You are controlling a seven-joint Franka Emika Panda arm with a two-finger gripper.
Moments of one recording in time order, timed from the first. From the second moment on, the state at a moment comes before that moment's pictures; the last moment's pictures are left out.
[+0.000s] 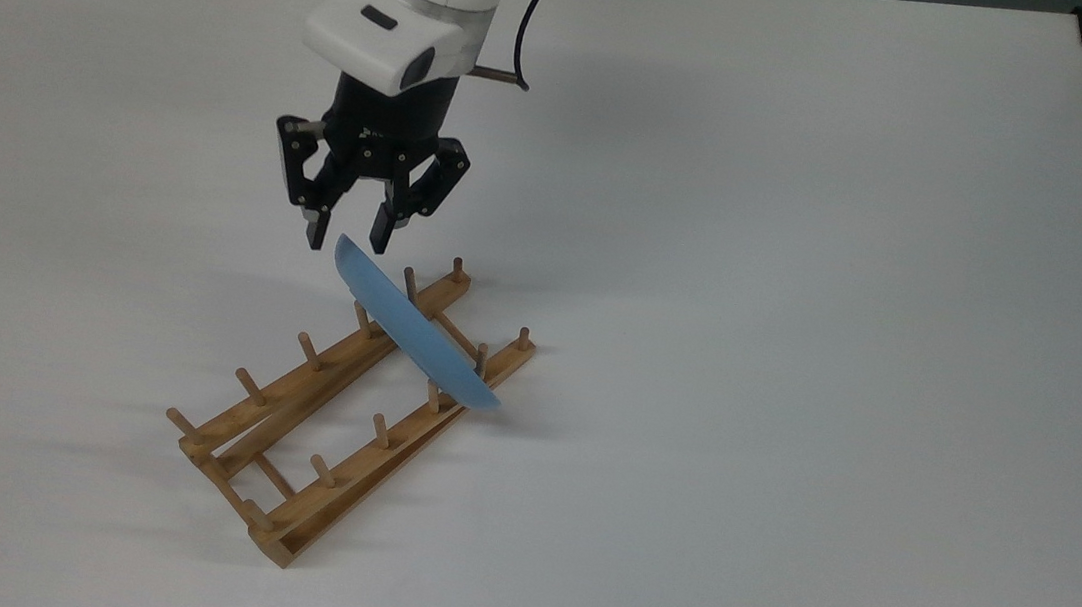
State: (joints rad) arm 0.04 0.24 -0.02 -1.72 -0.43 2.37 -0.12
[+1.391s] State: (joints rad) arm 0.05 0.24 -0.03 -1.59 -0.58 2.42 0.05
